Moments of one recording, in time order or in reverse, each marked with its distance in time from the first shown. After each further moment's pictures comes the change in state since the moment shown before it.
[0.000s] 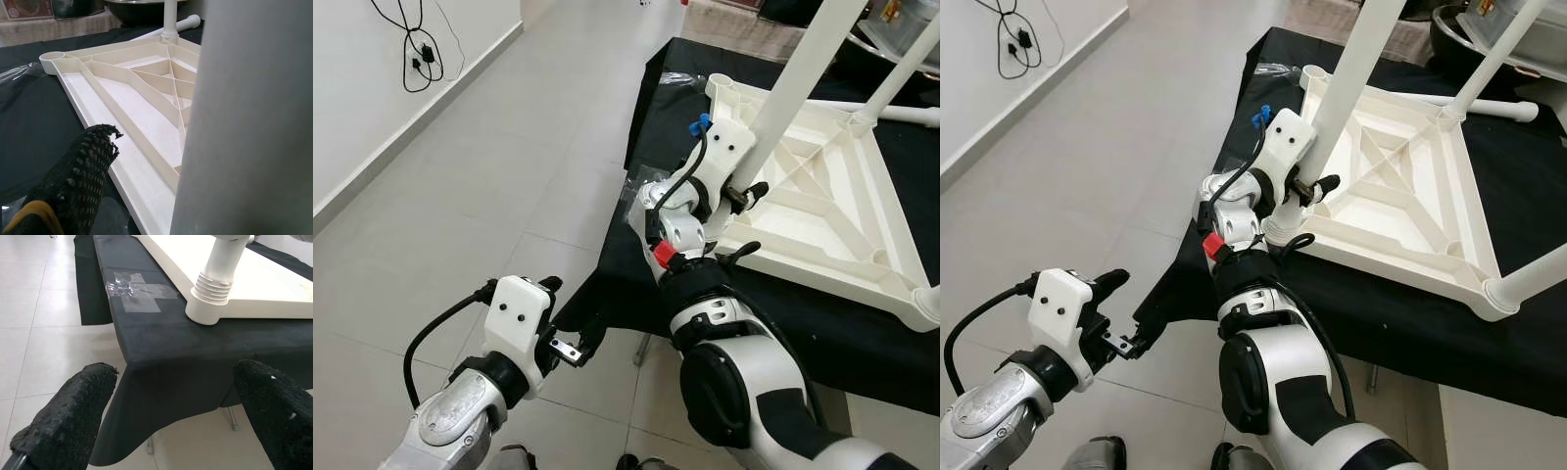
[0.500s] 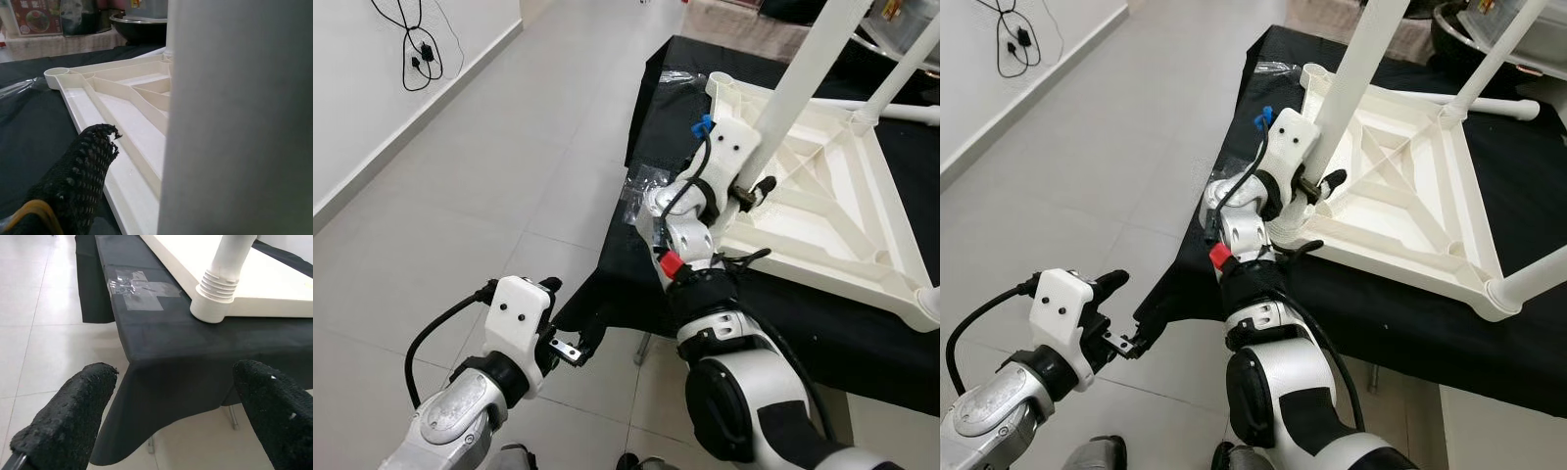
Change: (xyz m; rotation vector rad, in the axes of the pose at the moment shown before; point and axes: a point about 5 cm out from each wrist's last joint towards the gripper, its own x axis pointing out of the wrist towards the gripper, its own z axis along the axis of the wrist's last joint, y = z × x) left arm 0.001 0.001 -0.002 -0.002 -0.002 0.002; right arm 0.002 -0.014 0.005 -0.004 -0.087 0.028
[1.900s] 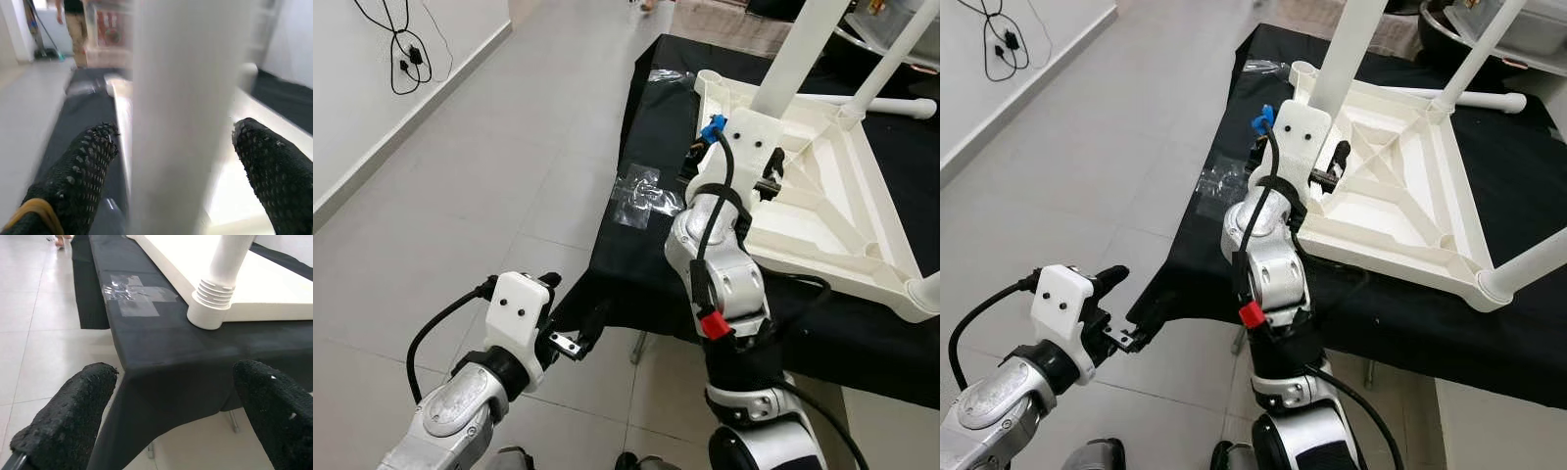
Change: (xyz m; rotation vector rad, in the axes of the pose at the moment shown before) left arm 0.004 0.004 -0.001 0.012 -0.008 0.005; right arm -0.023 -0.051 -0.009 -0.118 -0.007 0.300
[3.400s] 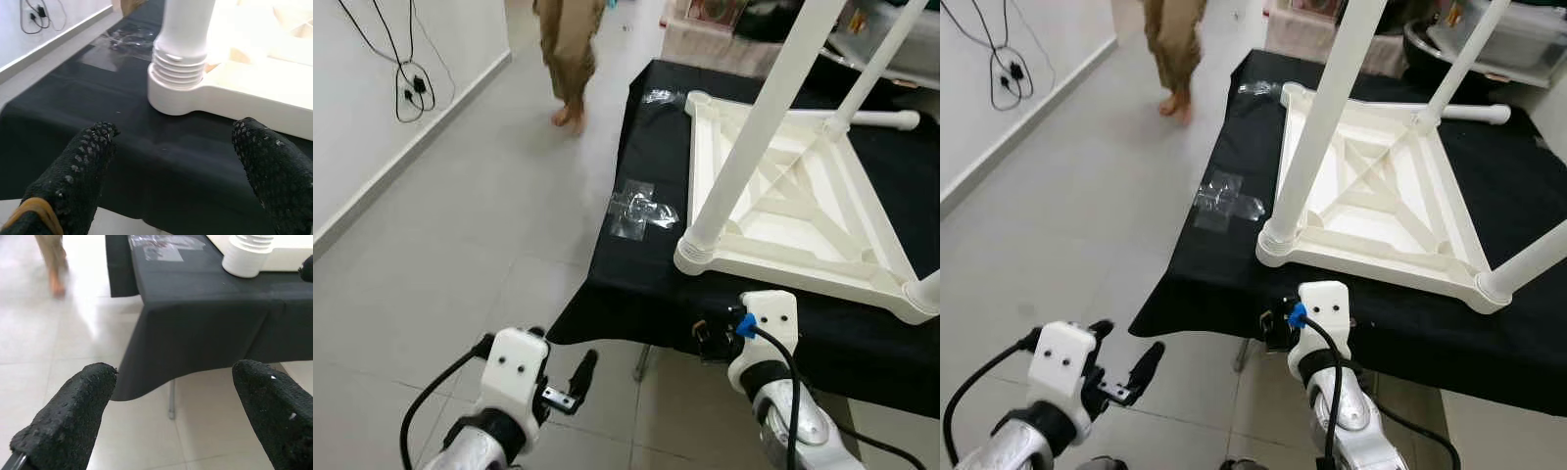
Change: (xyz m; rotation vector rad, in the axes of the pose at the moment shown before) left arm -0.035 -0.014 -0.040 -0.005 0.169 0.167; right arm -0.071 -0.104 -0.080 -0.154 0.208 0.598
